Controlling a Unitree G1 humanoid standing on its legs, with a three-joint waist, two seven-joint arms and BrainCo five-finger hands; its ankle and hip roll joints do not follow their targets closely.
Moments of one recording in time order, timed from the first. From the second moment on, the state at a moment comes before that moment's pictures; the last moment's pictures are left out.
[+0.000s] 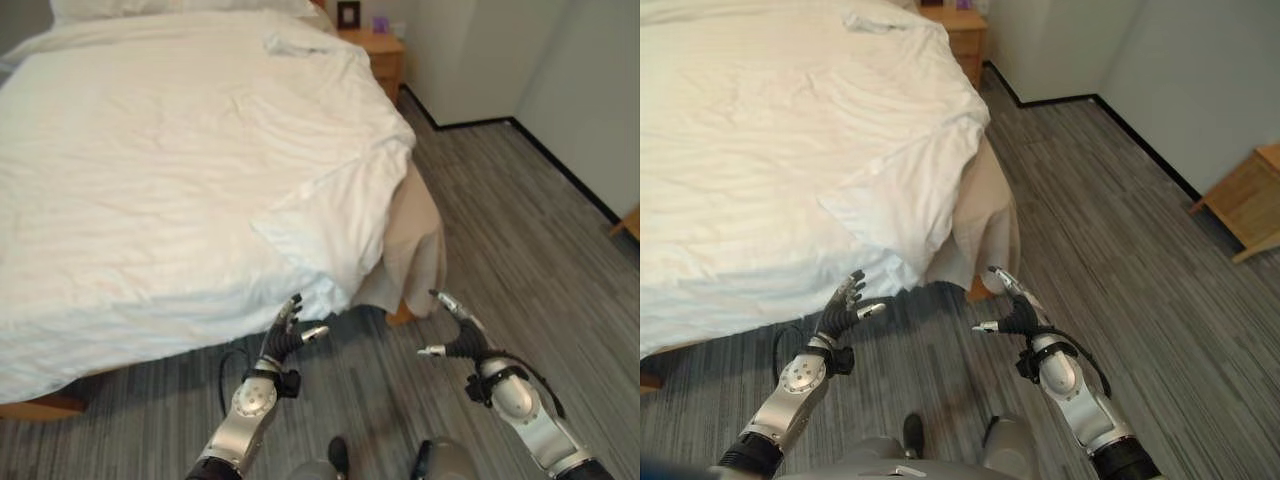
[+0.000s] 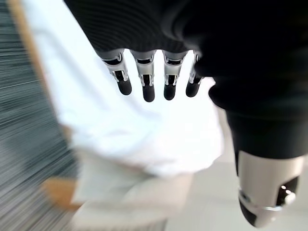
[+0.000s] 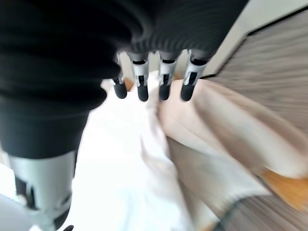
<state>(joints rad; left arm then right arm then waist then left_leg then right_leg) 0.00 0.36 -0.26 0.31 -0.23 -0.21 0.15 0.00 -0.45 0.32 0.09 -0.28 -0.17 -0.12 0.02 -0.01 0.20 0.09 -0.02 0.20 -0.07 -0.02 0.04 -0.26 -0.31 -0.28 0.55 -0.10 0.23</state>
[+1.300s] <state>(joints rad) -0.35 0.66 -0.05 0.70 0.19 -0.03 0.50 0.34 -0.51 0.19 0.00 -0.24 -0.19 0.00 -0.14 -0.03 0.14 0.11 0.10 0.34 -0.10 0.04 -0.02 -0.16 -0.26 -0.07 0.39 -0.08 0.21</state>
